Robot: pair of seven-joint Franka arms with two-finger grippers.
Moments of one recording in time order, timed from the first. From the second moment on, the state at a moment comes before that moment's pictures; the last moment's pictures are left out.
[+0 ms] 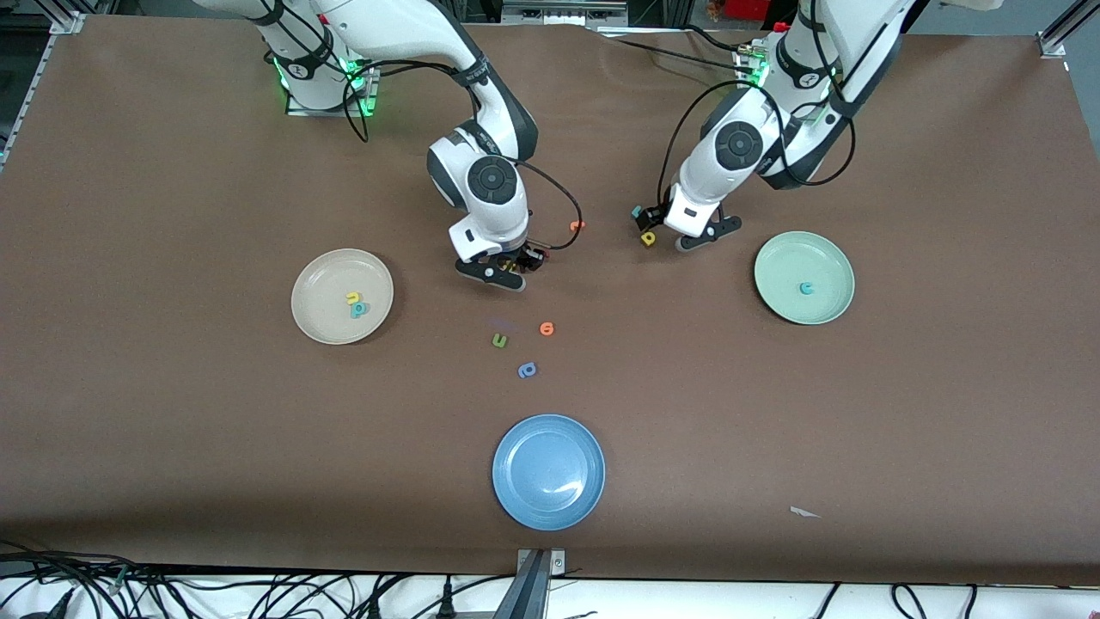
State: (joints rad) left arm 0.16 0.33 -0.76 -2.50 0.02 2.67 -1.05; right arm 0.87 0.63 -0.09 -1.86 0.12 2.44 1.03
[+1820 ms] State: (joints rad) left arm -0.06 0.43 -0.56 -2.41 0.04 2.75 -1.08; right arm 0.85 0.48 -0.53 -1.99 0.14 2.19 0.18
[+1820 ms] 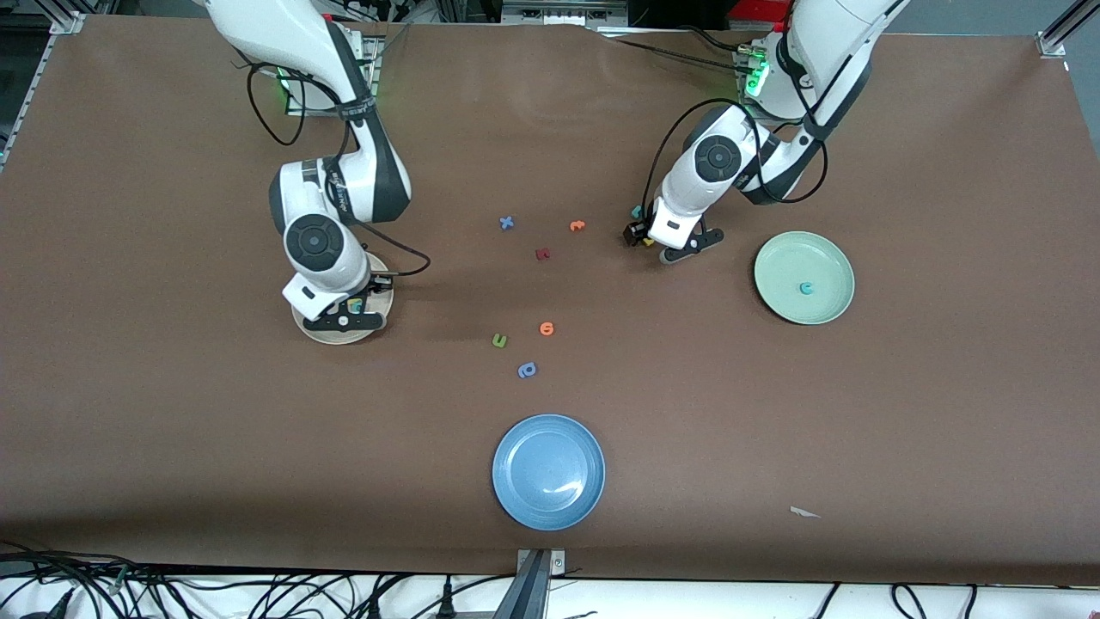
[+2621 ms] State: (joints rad) left arm -0.06 0.44 -0.56 -2.30 0.07 2.55 -1.09; right arm 0.85 0.39 -0.53 -1.78 0.14 1.97 0.14
